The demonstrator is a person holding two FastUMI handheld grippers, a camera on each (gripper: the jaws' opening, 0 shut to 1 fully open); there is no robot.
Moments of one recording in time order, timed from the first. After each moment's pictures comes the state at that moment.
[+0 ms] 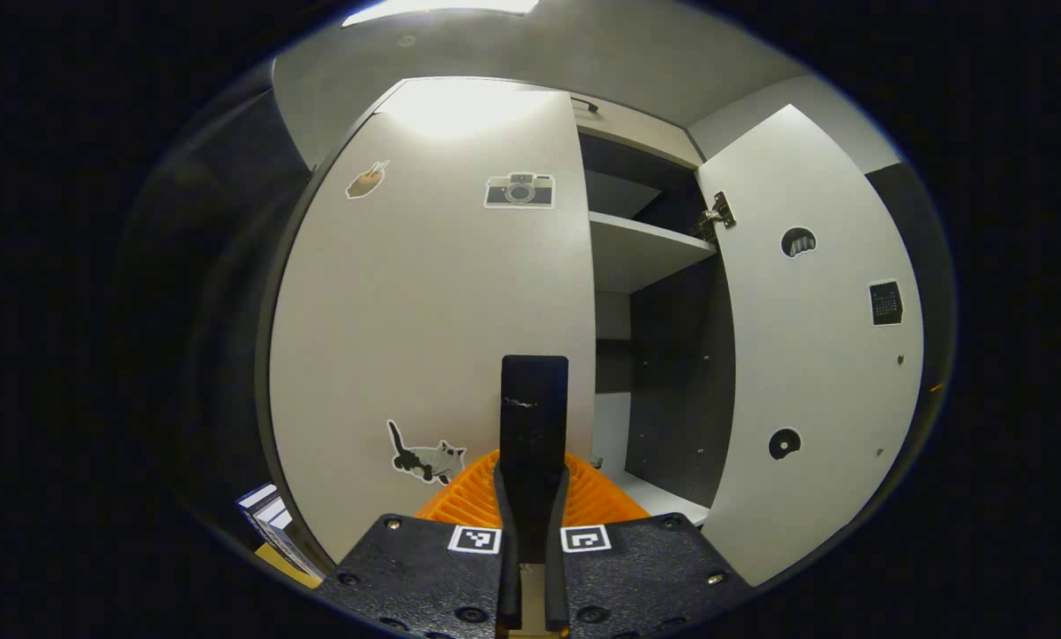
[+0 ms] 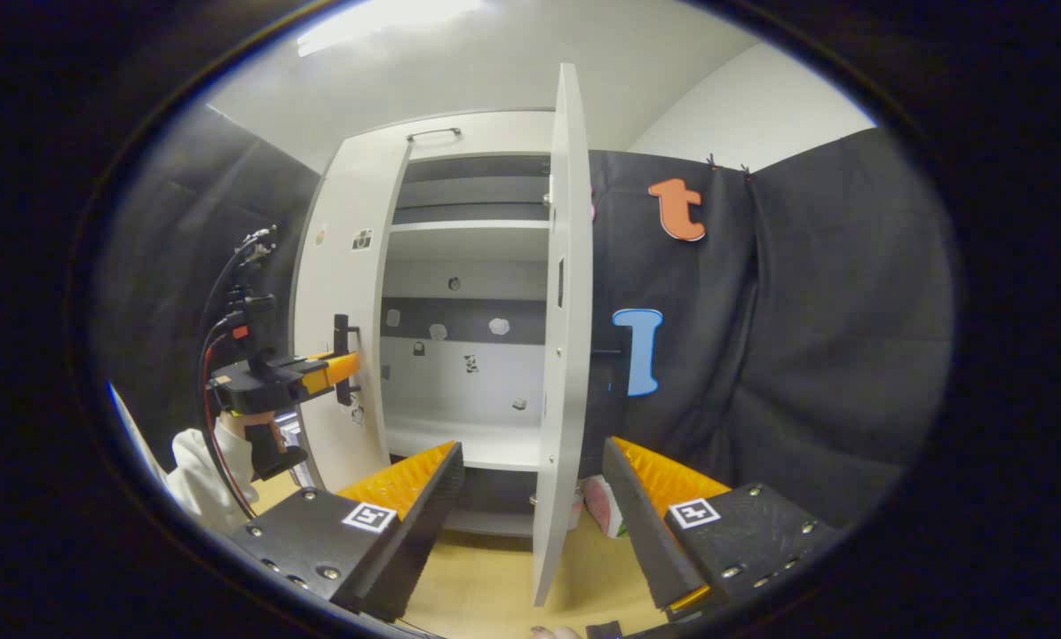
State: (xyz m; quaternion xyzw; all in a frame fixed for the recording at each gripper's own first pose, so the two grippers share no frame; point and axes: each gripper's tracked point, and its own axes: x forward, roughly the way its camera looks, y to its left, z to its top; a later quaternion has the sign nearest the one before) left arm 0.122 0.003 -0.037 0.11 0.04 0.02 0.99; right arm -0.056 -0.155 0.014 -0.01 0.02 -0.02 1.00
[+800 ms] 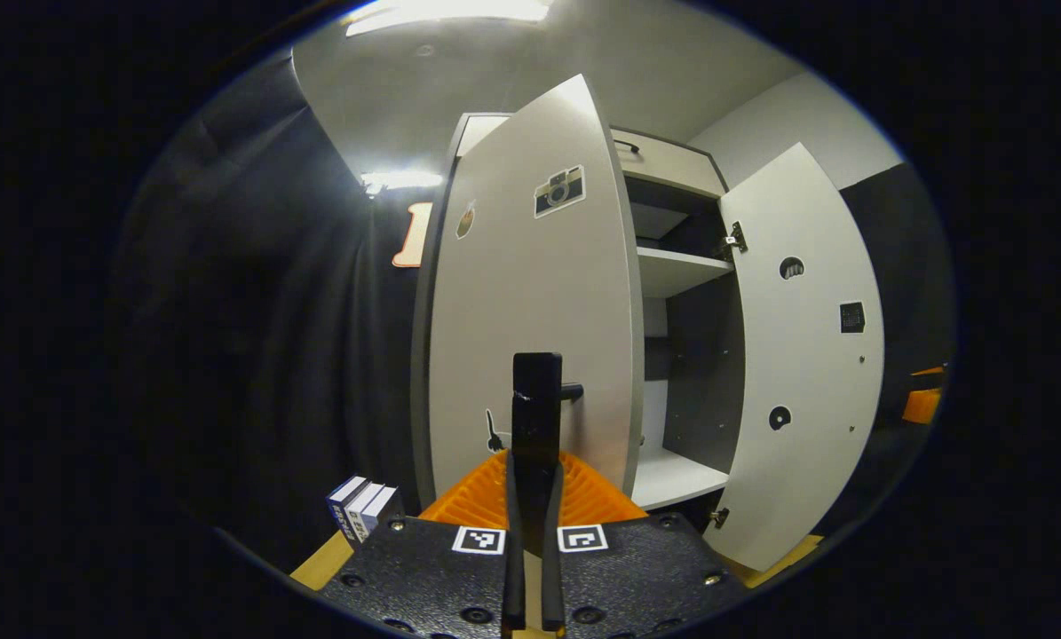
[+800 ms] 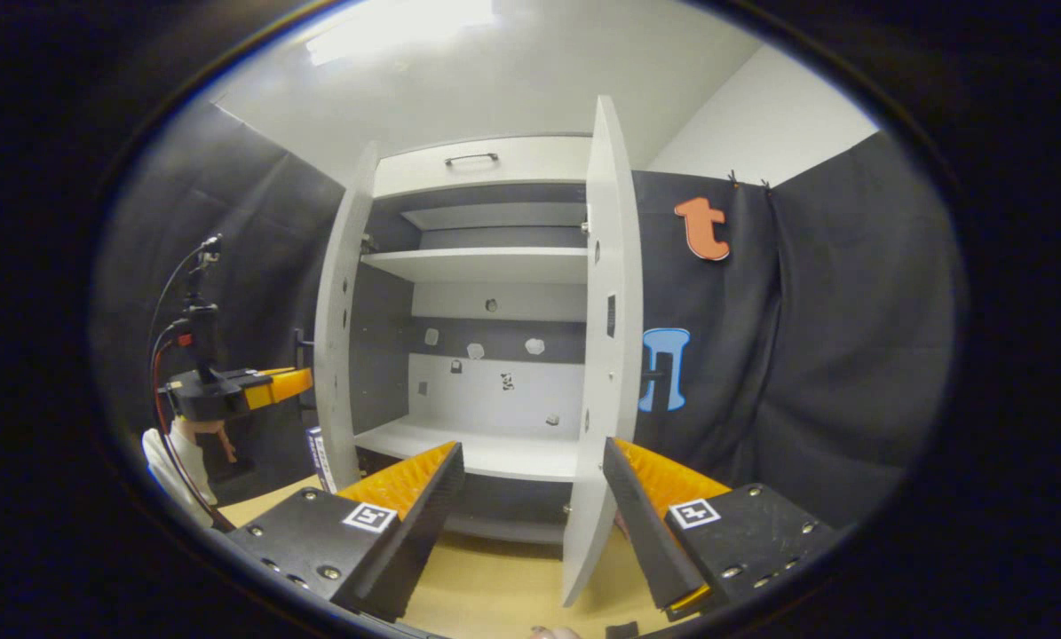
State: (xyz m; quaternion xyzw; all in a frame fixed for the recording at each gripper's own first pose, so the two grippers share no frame) left arm -0.003 0.069 0.014 0.13 0.04 0.08 0.99; right arm -0.080 -0.110 0.026 0.00 -0.01 0.00 1.00
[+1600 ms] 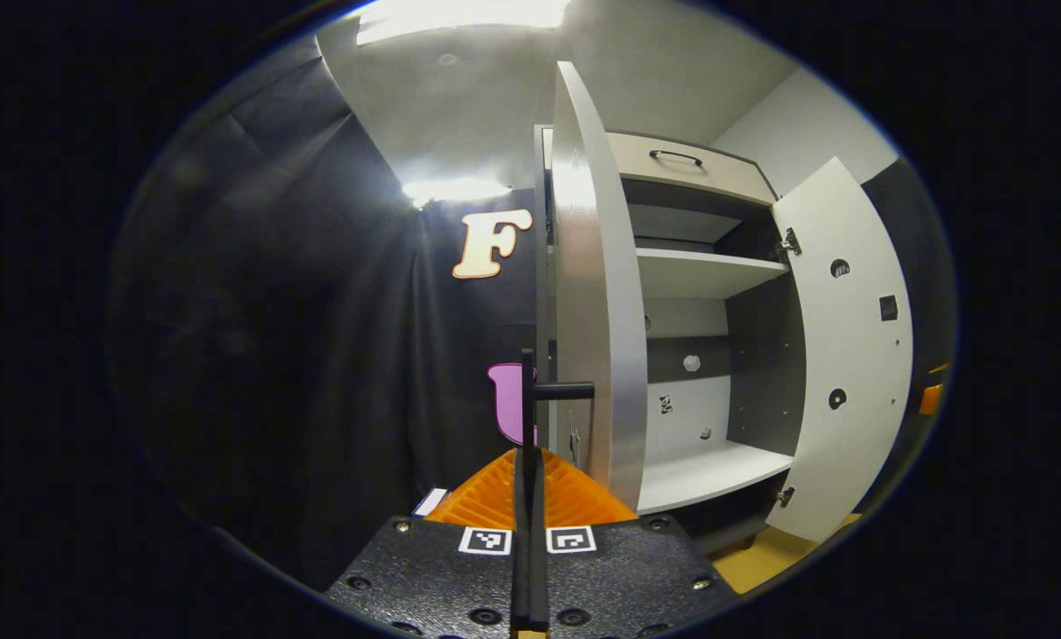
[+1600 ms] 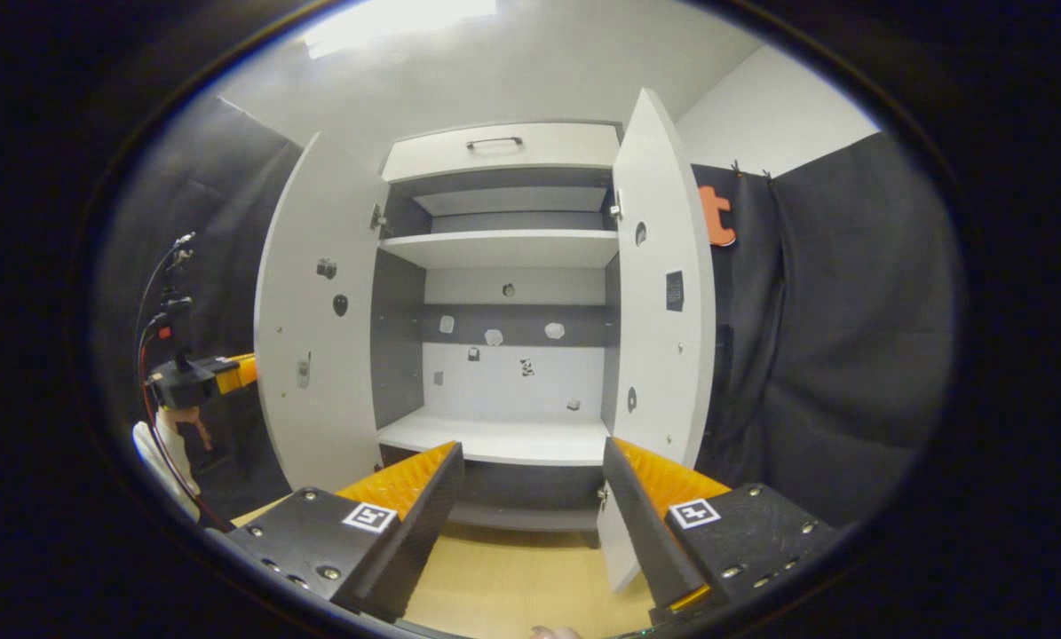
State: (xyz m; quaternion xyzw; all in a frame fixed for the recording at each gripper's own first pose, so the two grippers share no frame) left arm -0.041 0.168 0.047 0.14 0.02 0.13 0.98; right arm -0.080 -0.054 0.010 0.00 0.01 -0.01 1.00
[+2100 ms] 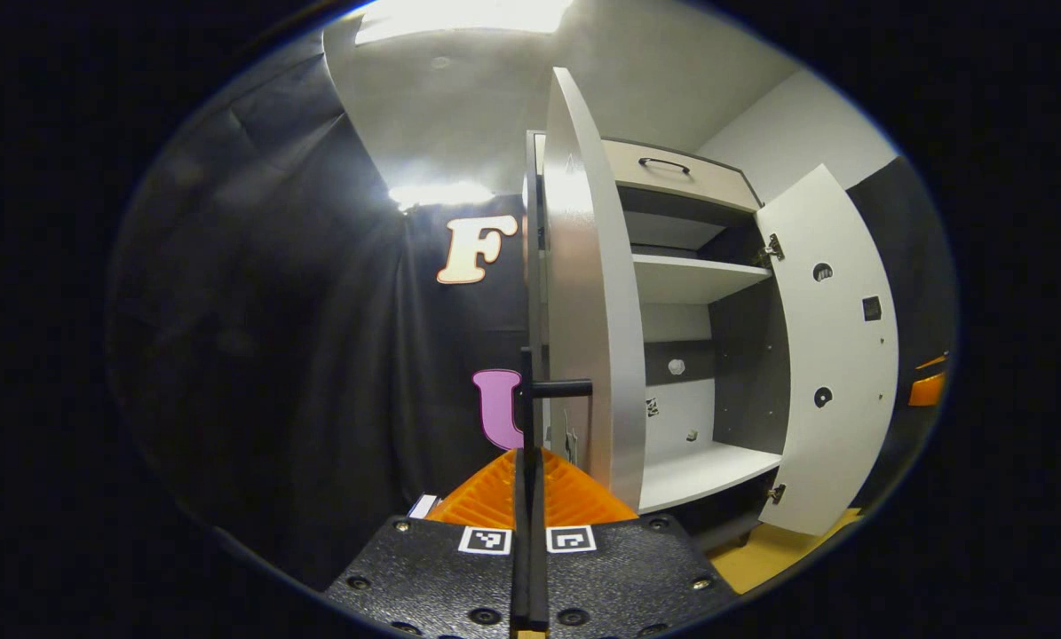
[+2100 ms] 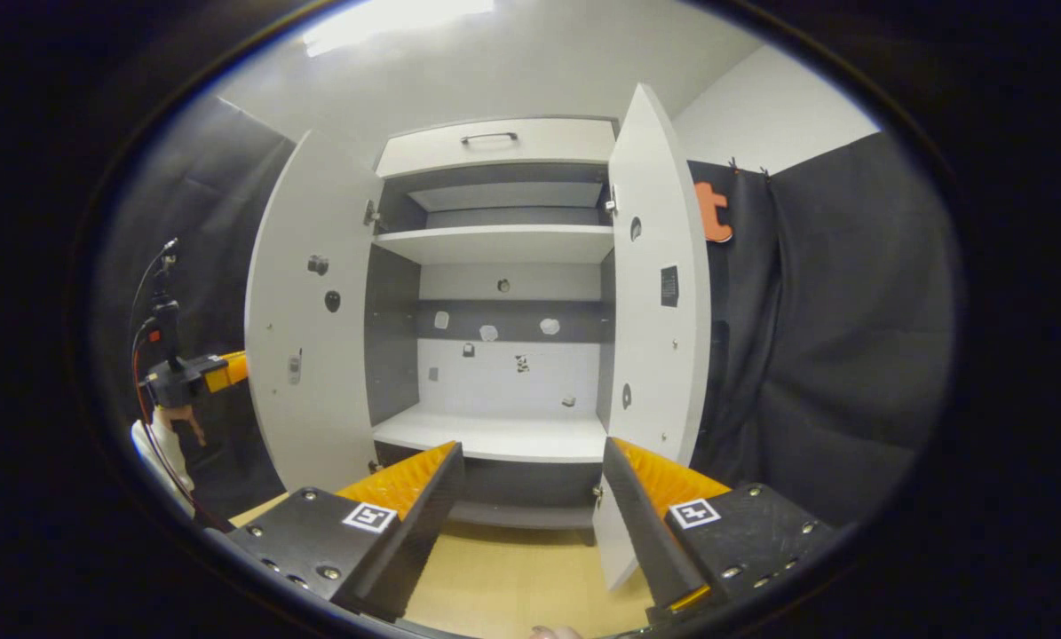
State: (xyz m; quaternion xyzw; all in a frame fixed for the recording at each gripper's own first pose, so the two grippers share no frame) left arm -0.043 0.172 0.048 0.16 0.01 0.09 0.98; right arm -0.077 -0.058 0.008 0.00 0.02 -0.01 1.00
